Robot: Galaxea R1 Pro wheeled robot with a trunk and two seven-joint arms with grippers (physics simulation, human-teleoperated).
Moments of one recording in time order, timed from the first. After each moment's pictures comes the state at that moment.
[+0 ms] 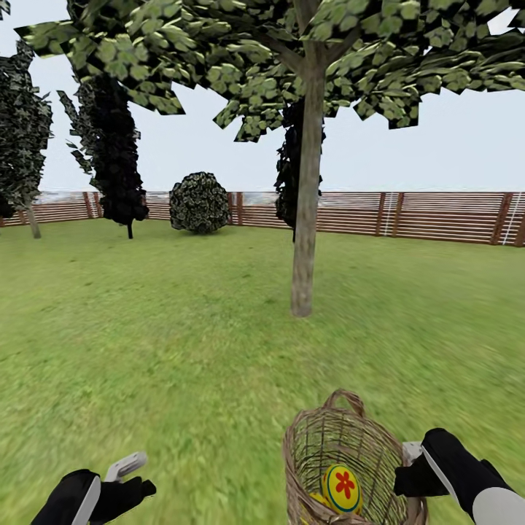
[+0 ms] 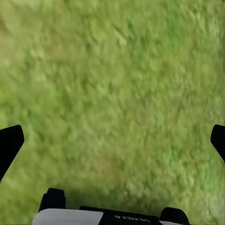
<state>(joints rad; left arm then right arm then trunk) -0.35 0.12 0.33 -0.73 0.08 0.78 -0.20 -0.57 -0.28 0.08 -0.49 0.09 0.85 0.37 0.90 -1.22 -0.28</state>
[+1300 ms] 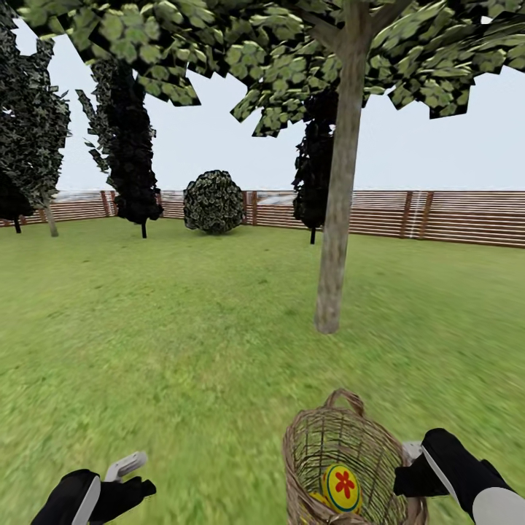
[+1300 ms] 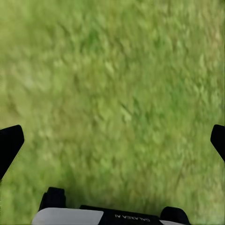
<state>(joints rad) -0.35 0.12 0.33 -0.73 0.08 0.78 -0.20 -0.57 -0.28 0.08 -0.49 0.09 0.85 0.37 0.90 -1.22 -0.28</state>
